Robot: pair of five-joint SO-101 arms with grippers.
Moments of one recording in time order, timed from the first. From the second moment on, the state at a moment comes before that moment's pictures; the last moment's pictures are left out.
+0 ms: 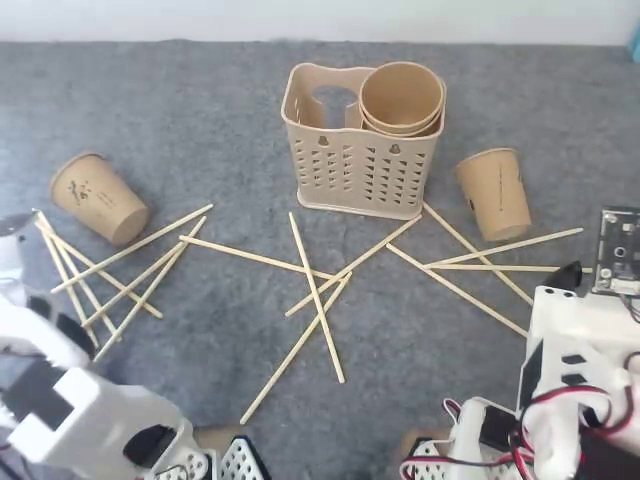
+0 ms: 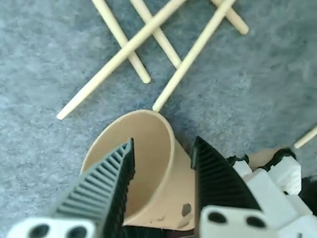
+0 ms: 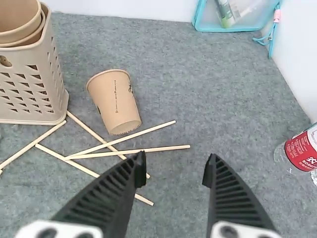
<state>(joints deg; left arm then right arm) -61.4 6.3 13.0 98.7 -45.3 20.0 -62.9 4.6 100.7 15.7</state>
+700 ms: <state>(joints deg) -63.2 6.3 19.9 98.7 -55.2 20.0 -62.9 4.6 100.7 15.7</state>
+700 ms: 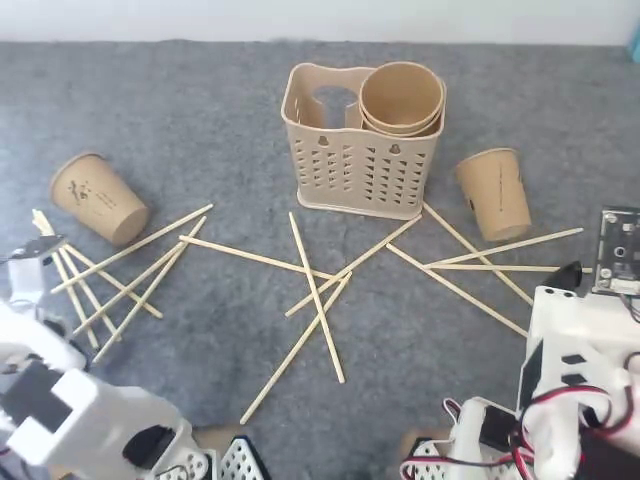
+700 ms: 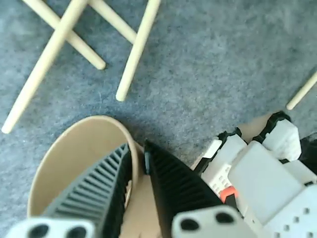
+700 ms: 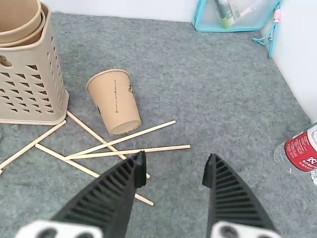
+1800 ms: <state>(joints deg) -53.8 -37.7 15.5 98.7 -24.2 20.1 -50.7 25.6 94.7 18.2</state>
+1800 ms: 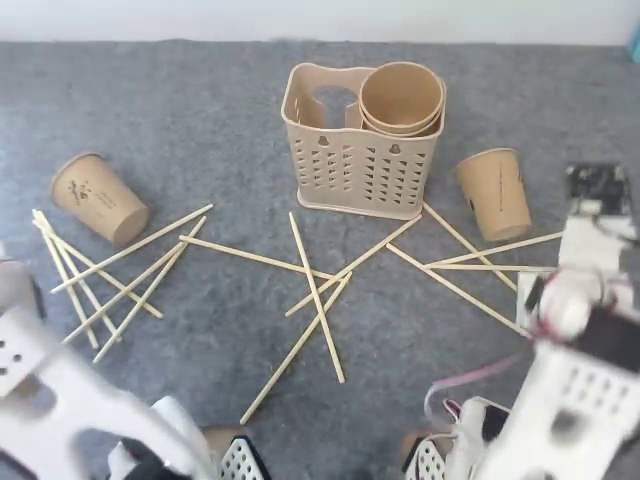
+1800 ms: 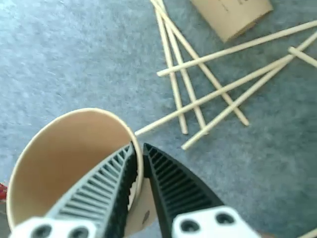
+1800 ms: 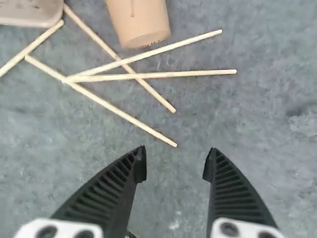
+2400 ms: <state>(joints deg) -51.4 -54.3 58.1 70.4 -6.5 15.9 0.2 -18.3 90.8 -3.6</state>
